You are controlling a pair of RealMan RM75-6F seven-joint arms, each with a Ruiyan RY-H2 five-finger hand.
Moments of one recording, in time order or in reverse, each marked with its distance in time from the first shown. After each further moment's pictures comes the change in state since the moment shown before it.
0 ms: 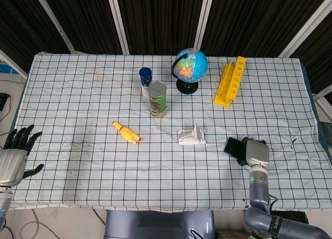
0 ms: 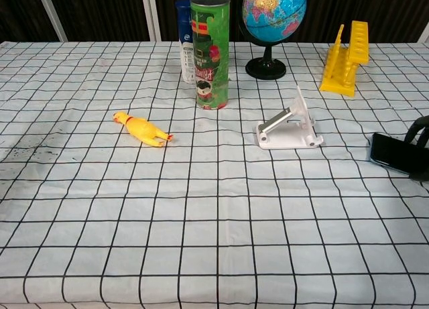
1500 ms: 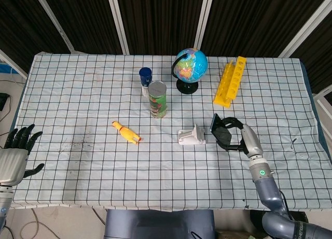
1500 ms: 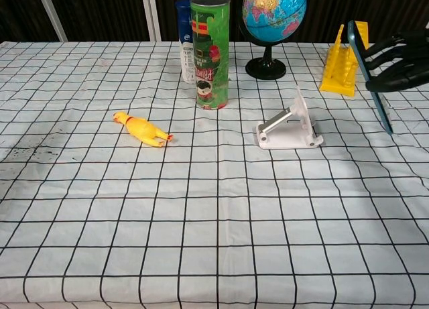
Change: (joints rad) left arm -0.005 -0.004 -0.004 -0.004 -0.007 -0.005 0.014; right arm -0.084 0.196 0.147 -0.143 -0.453 -0.286 0.964
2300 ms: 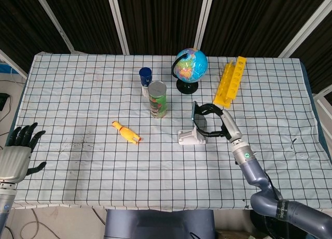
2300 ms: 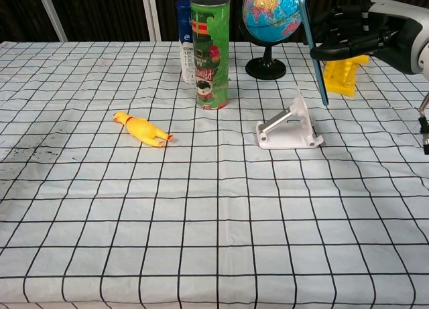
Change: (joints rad) left arm -0.020 -0.002 -0.009 -0.010 -0.020 -0.027 0.024; right arm 0.140 -0.132 0.043 0.277 -0.252 -0.102 0.389
